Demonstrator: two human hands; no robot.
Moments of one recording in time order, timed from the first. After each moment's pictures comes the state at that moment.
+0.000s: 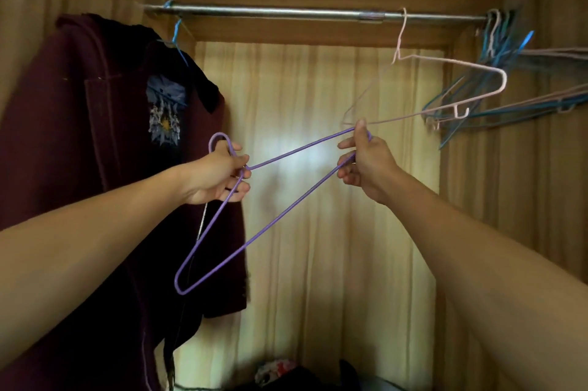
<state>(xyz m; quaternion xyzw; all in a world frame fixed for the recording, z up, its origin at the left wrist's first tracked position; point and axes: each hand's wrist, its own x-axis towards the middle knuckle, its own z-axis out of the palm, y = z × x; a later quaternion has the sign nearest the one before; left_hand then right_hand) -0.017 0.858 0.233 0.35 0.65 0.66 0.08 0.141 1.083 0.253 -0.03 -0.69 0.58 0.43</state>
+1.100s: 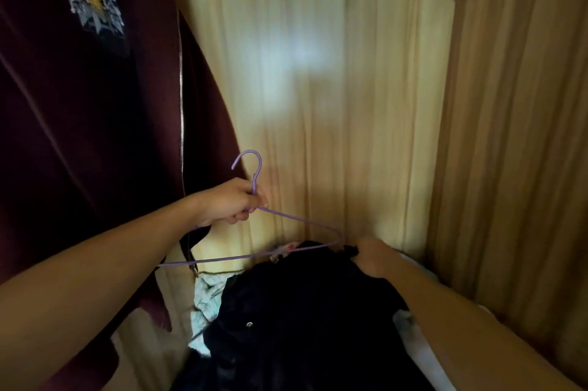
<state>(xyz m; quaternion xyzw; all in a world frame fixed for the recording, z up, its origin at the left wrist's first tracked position) -0.042 0.897 0.021 0.38 0.81 0.40 0.19 0.111 1.173 -0.129 -0.25 -0.95 0.16 0.01</state>
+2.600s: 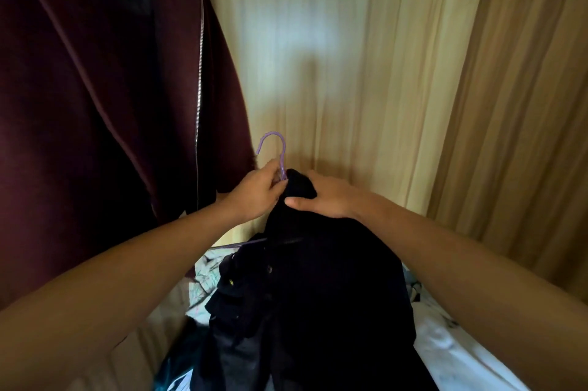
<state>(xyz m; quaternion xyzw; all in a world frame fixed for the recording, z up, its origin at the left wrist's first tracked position) -0.027 0.903 -0.027 0.47 0.78 0.39 -0.07 0.093 1.057 -0.003 -0.10 -0.98 0.18 0.04</state>
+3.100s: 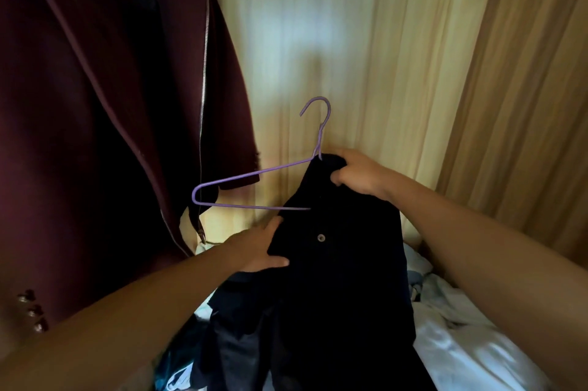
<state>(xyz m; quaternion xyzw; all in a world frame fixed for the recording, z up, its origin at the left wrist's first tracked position) -0.042 0.884 -0.131 0.48 0.86 0.14 0.07 0.101 1.103 0.023 -0.15 -0.92 0.35 0.13</state>
